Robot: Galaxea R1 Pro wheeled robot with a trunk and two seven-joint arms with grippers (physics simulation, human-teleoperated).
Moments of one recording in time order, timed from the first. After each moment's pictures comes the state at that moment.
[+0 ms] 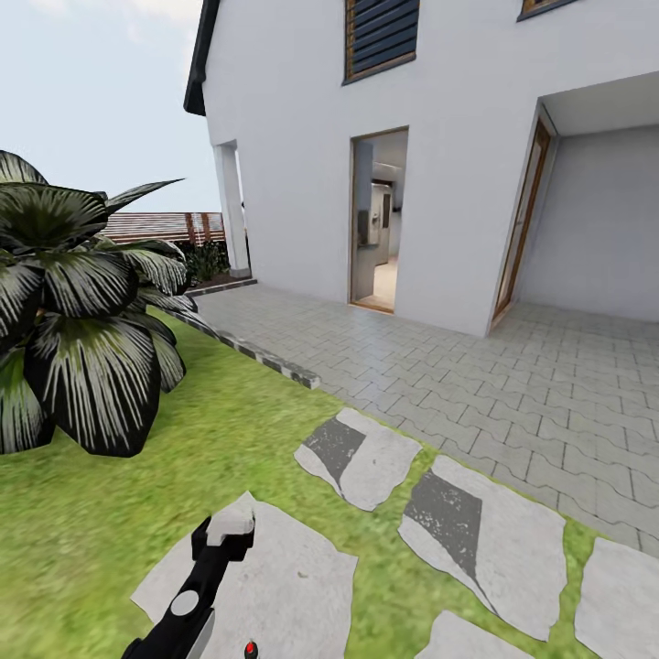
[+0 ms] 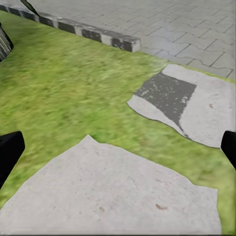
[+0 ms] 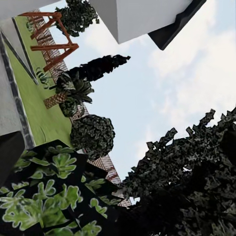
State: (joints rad) left arm -0.40 -0.04 0.01 -0.59 -0.09 -0.29 0.07; right arm -0.30 -1.09 0.00 0.05 0.05 -0.28 -0.77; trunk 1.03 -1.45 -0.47
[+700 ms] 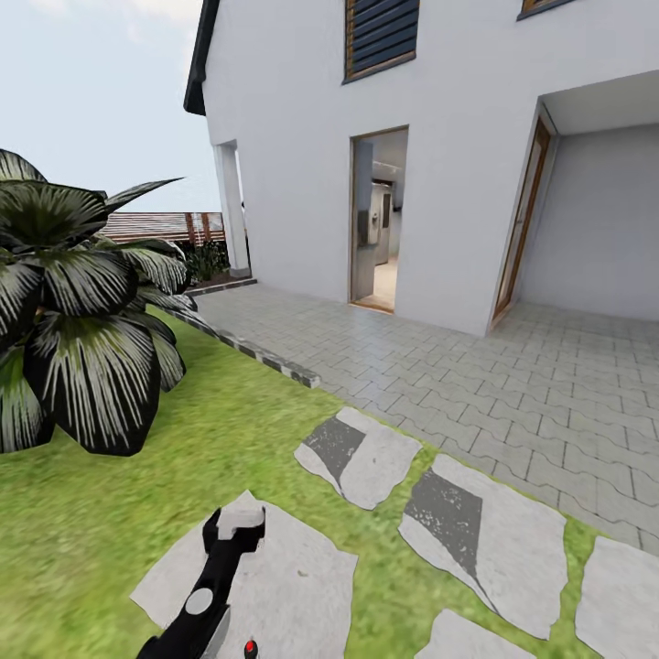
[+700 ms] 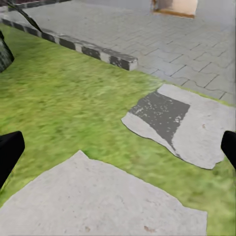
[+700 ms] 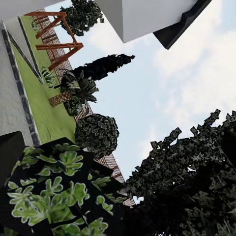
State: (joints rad) left arm -0.40 -0.09 0.01 -0.60 -0.09 -0.35 0.11; right arm -0.30 -1.07 0.00 0.06 0.05 -0.28 -0.76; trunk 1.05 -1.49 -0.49
